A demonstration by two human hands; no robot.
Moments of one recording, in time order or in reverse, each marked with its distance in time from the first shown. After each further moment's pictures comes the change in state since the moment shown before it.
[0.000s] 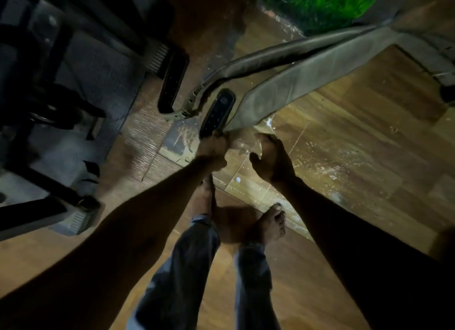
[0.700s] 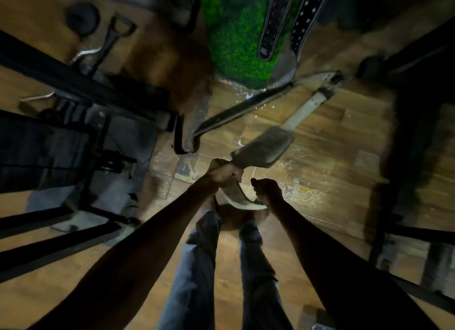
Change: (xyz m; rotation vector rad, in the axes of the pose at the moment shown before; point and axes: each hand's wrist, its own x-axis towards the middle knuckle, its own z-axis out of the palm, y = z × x) left_hand -0.186 0.105 -0.148 -0.764 -0.291 -0.174; right_hand -0.240 -0.070 -0.149 0.557 -0.068 0.601
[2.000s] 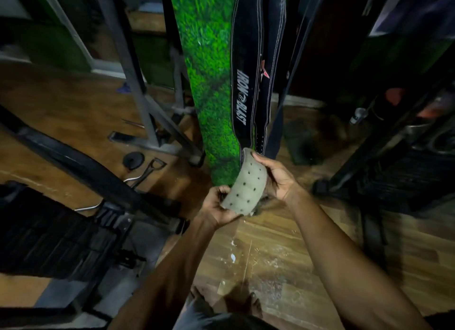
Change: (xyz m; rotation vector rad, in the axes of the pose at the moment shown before) left_hand -0.324 0.181 0.022 -1.052 -0.440 0.199; right_hand -0.323 -0.204 -0.277 1.048 -0.541 -0.617
